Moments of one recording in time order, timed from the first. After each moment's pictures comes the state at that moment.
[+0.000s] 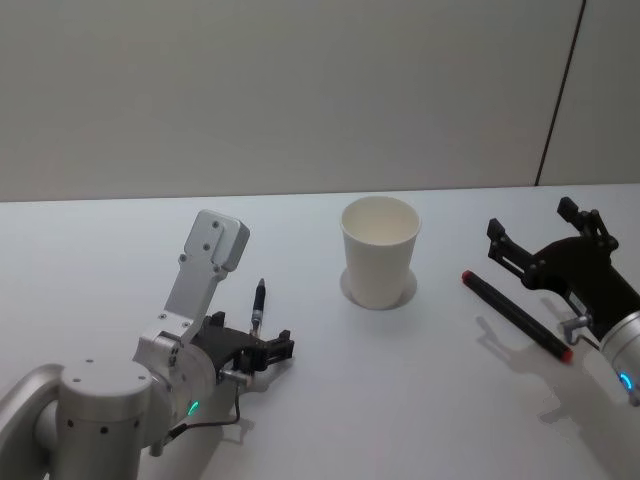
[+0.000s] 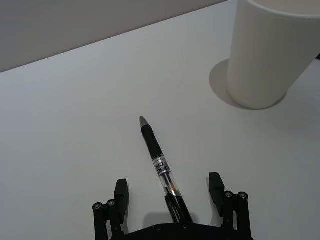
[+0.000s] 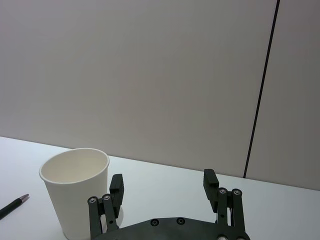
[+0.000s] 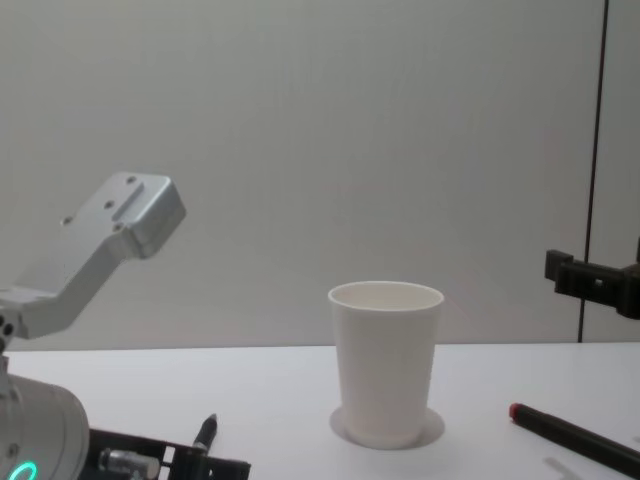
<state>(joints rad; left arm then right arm) -0.13 0.39 0.38 -1.78 -0.45 0.73 0.13 -0.01 0.34 -0.23 -1.77 0.29 0.03 0.07</state>
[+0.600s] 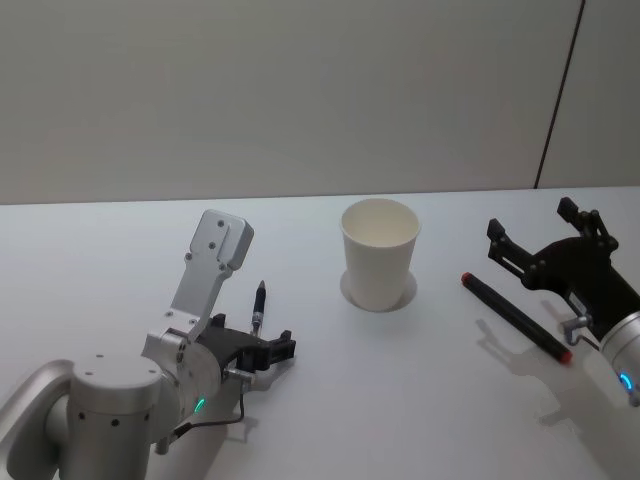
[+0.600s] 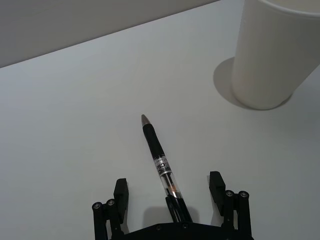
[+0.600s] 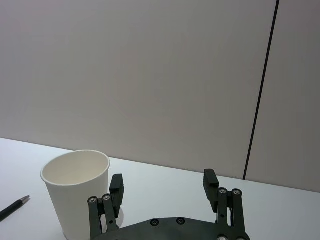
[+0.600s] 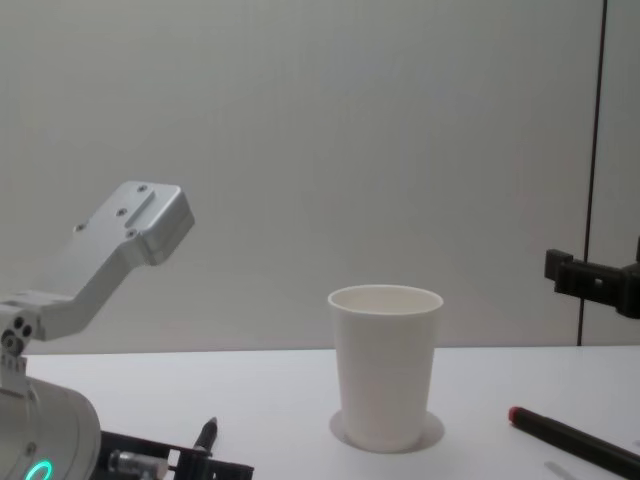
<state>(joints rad) -0.14 0.36 0.38 -1.76 -0.44 0.77 0.15 -0.01 0.34 -0.23 -1.77 0.29 0.03 0.07</state>
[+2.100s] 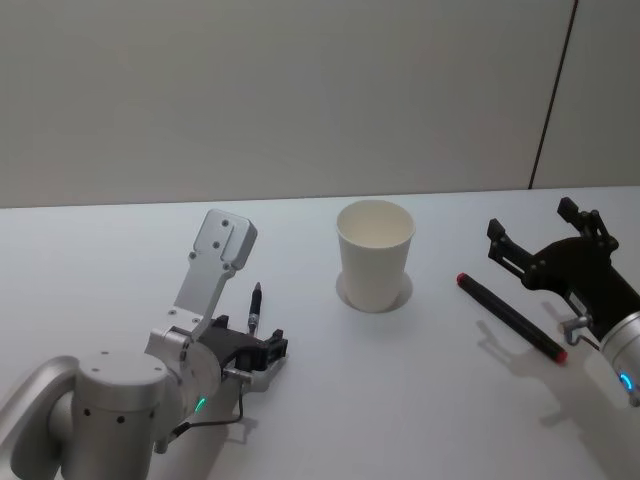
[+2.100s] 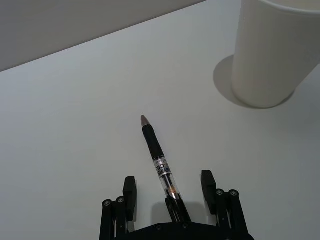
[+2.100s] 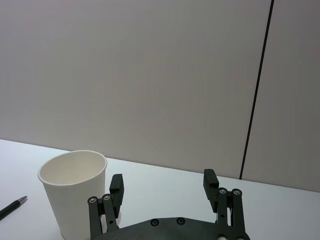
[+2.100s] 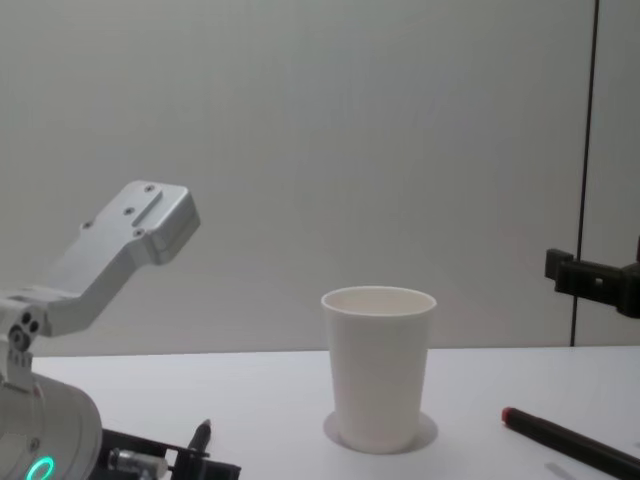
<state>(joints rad) -0.15 0.34 0.37 -1.76 -0.40 0.82 0.16 -0.01 0.34 -0.23 -1.77 0.29 0.03 0.07</state>
